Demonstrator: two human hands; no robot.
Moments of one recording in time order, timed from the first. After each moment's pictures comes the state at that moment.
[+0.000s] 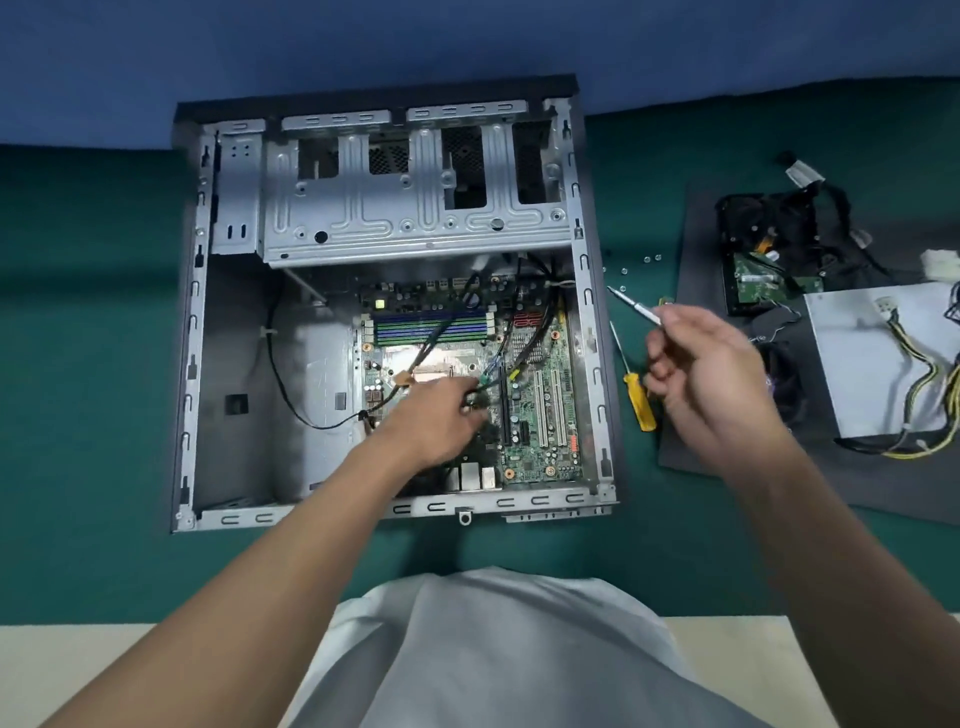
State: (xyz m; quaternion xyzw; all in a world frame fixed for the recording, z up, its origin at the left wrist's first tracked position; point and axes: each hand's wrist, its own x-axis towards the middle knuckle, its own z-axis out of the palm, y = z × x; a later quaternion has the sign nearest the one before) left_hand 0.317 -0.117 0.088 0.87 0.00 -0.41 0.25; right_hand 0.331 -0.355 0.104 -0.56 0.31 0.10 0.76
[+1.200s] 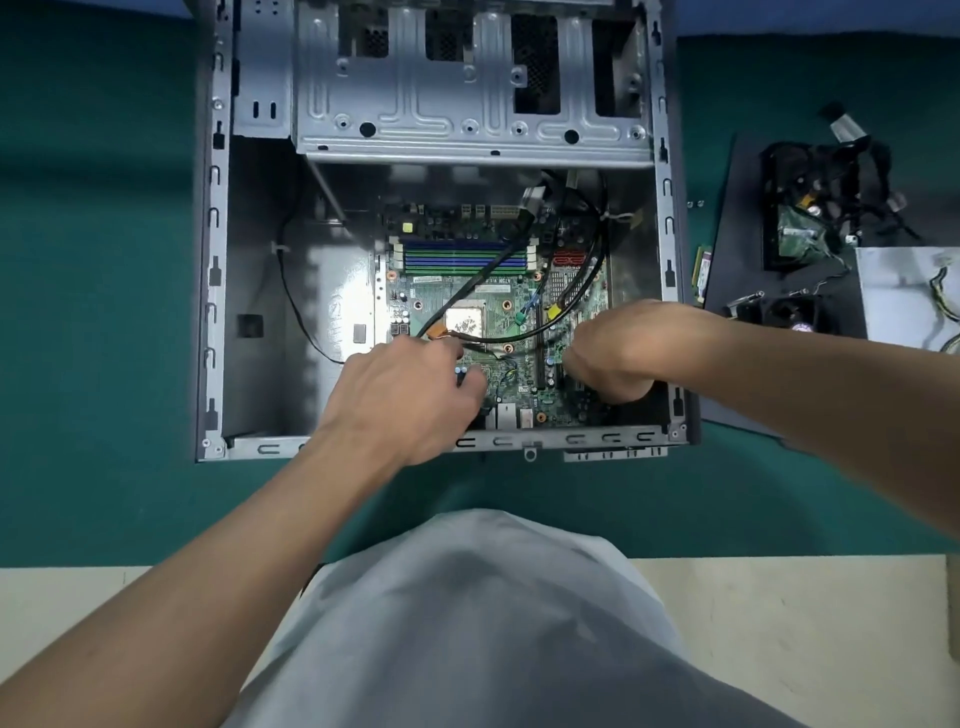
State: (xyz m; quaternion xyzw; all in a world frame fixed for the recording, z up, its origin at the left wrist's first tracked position) left_hand 0.274 -0.057 0.096 0.96 -0.07 -0.22 0.12; right_hand 0.343 -0.237 0.114 -0.75 -0.31 0.52 -0.28
